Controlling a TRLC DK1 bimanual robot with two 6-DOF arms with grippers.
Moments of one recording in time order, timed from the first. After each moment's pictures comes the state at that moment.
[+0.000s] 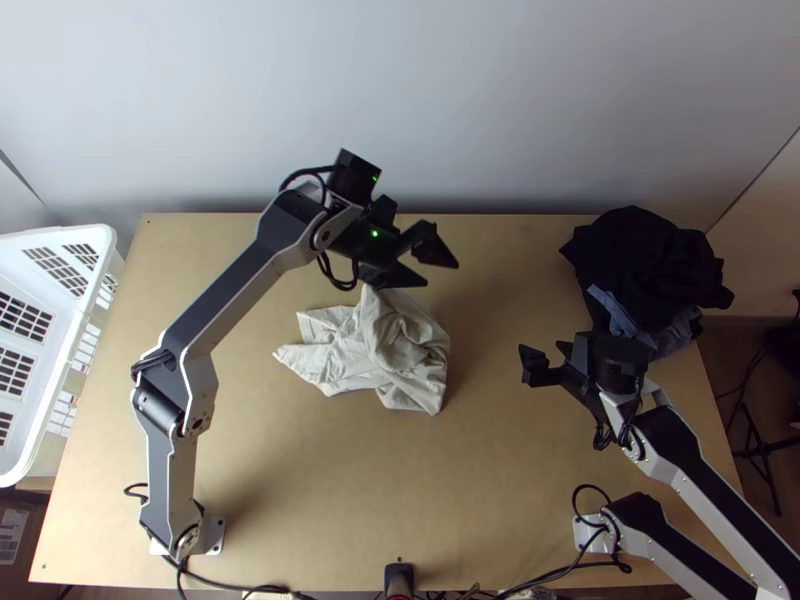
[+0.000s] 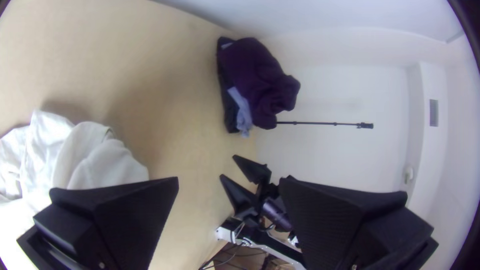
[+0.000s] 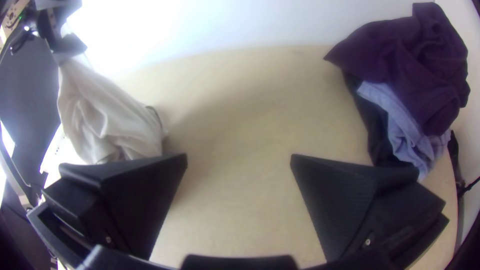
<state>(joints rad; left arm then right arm) -0.58 2.06 2.24 -0.95 0.72 -0.79 0.36 0.90 0.52 -0.18 -0.02 0.29</state>
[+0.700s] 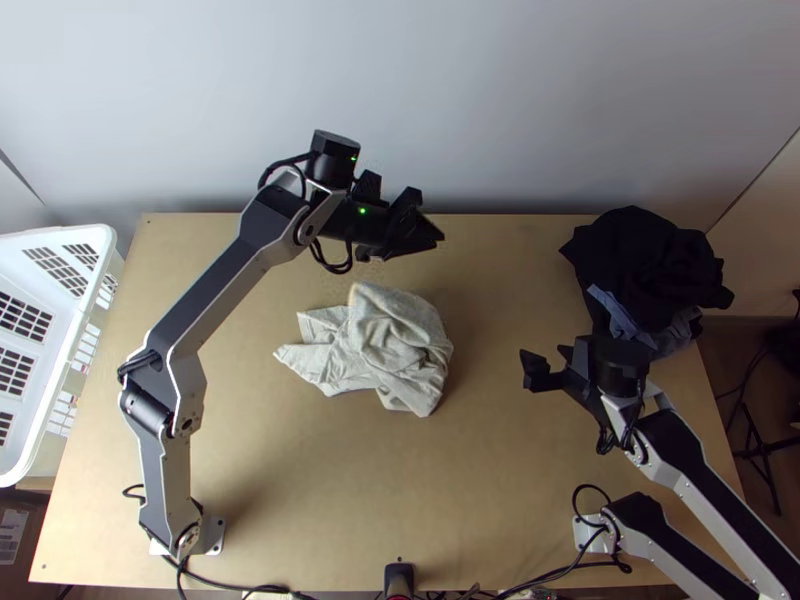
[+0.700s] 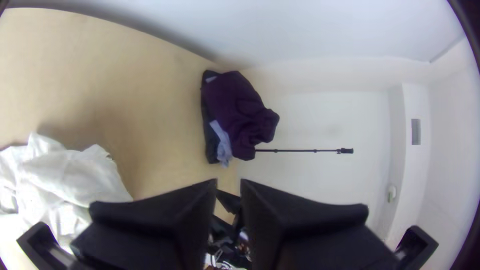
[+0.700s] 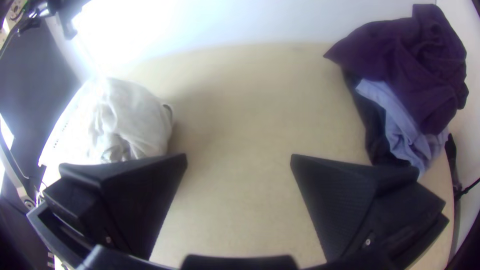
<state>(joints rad) -0.54 2.02 2.20 -0.74 0.71 -0.94 0.36 0.87 0.51 -0.23 -0.02 0.26</state>
